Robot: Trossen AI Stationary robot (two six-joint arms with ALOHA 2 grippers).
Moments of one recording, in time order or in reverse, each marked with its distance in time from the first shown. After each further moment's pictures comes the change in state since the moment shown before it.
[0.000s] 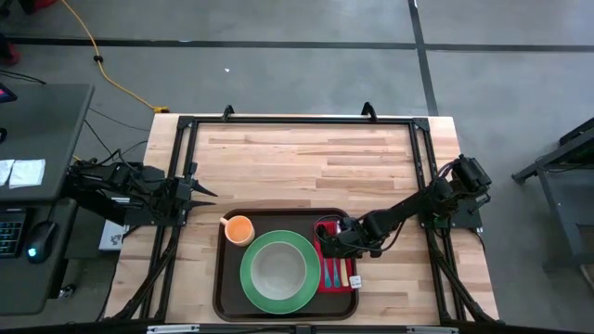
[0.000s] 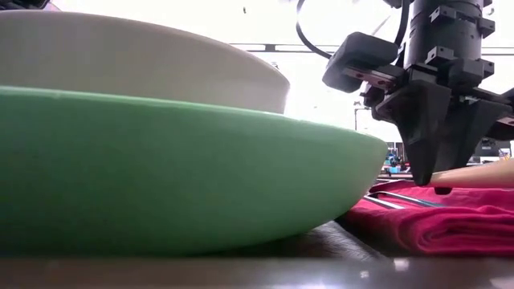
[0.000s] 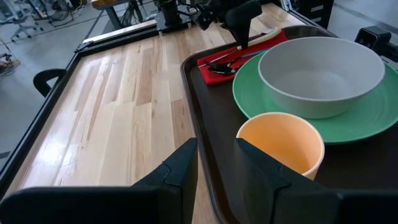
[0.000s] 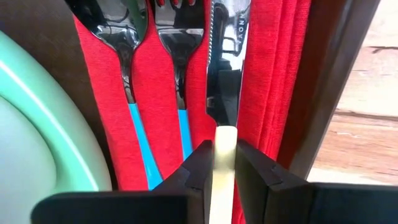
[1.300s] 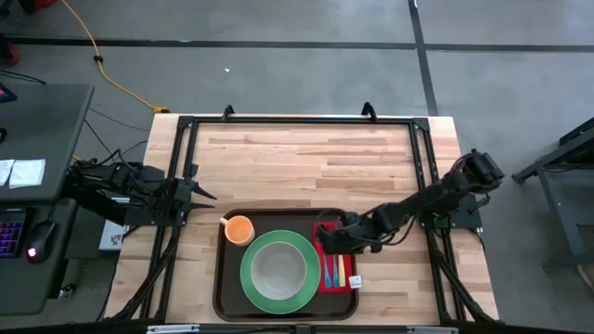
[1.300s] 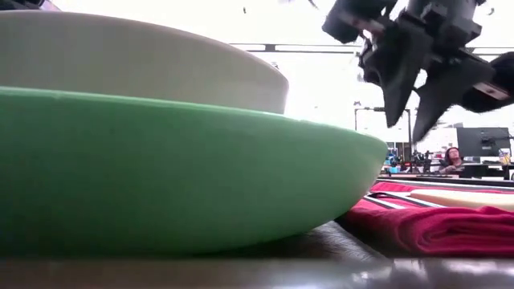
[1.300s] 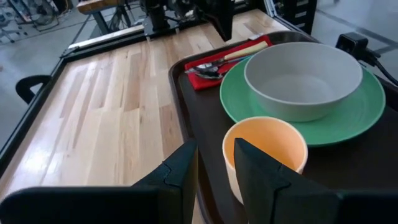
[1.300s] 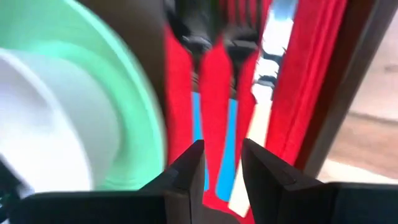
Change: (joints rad) left arm 0.000 0.000 0.000 0.009 0.054 0.002; right arm 0.000 -0.122 0.000 -0.002 0.069 -0.067
